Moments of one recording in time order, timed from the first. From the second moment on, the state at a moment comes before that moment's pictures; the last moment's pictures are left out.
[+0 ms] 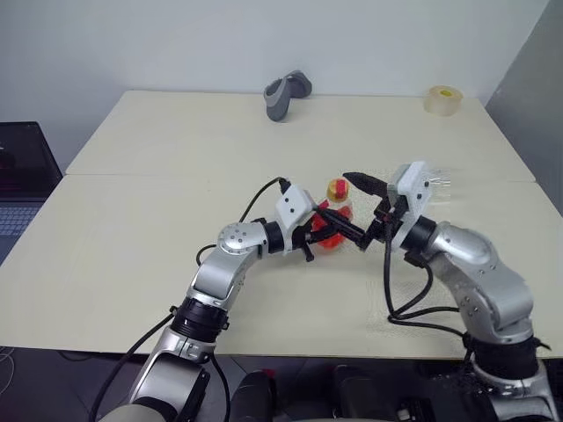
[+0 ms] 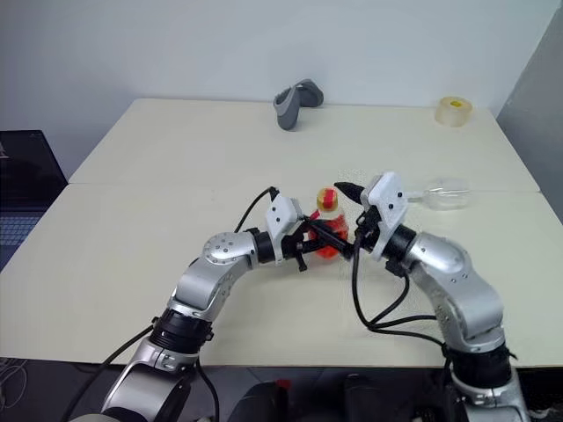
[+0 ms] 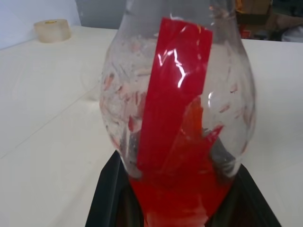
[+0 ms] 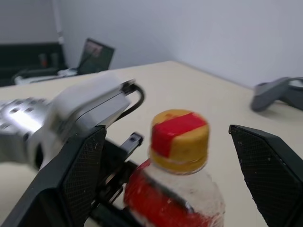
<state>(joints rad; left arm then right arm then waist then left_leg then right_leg) -0.54 0.24 -0.25 0.05 -0.20 0.30 -0.81 -0.36 -0.33 0.04 -0.54 0.40 0.60 0.49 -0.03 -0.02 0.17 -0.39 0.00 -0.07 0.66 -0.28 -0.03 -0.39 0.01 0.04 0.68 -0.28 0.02</state>
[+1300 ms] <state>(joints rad) -0.54 0.25 -0.27 0.06 -0.18 0.31 -0.80 -0.40 -0.45 0.06 -0.54 0.45 0.62 0.47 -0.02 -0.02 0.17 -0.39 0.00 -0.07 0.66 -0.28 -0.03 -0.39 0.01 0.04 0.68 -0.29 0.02</state>
